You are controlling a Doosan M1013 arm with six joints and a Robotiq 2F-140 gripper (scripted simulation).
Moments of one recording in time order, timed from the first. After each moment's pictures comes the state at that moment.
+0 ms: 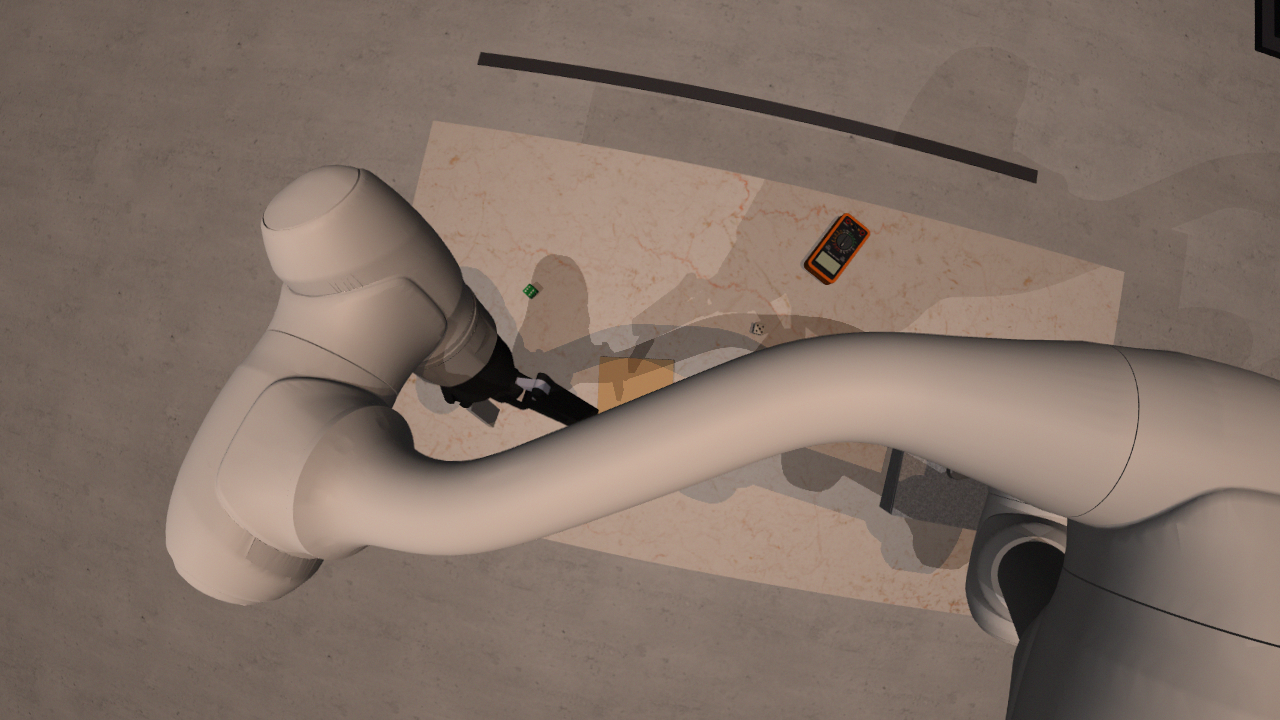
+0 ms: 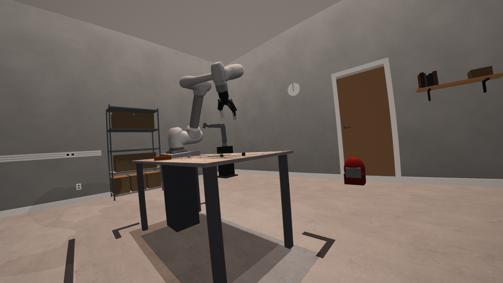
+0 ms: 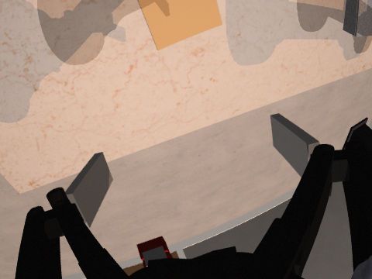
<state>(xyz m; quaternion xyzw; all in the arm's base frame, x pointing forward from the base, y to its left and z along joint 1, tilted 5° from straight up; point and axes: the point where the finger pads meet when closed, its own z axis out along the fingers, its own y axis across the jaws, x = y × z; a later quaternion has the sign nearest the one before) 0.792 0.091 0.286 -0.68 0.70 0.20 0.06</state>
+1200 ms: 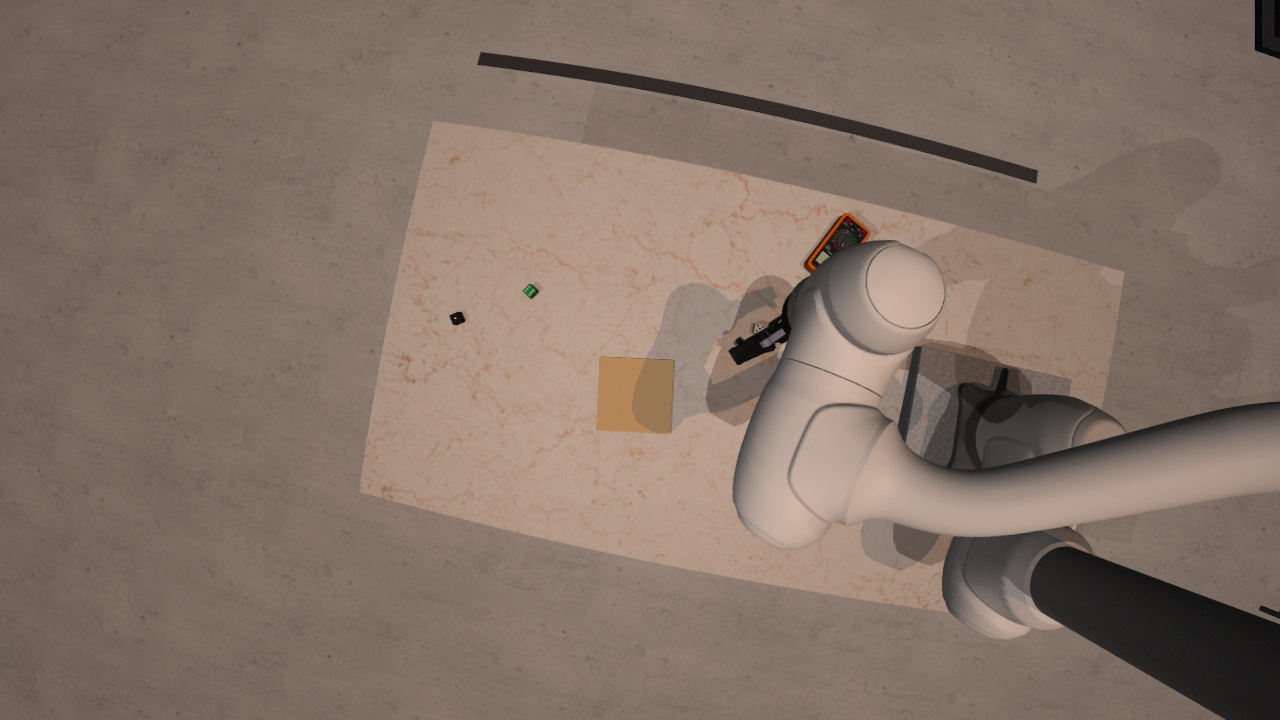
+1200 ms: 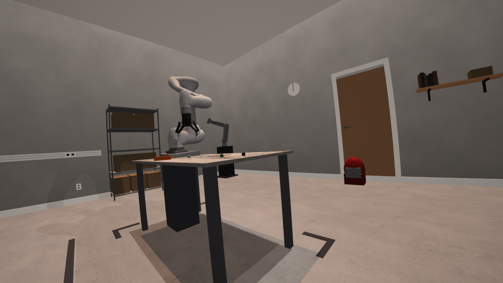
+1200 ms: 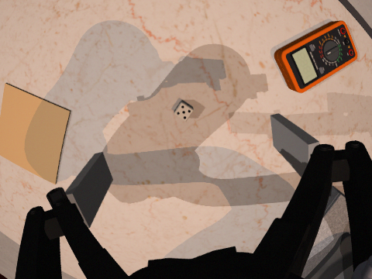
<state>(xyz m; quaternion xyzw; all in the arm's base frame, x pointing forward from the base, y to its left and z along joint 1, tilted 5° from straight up) 0.478 -0.119 0.139 -0.92 0.40 -0.04 -0.02</state>
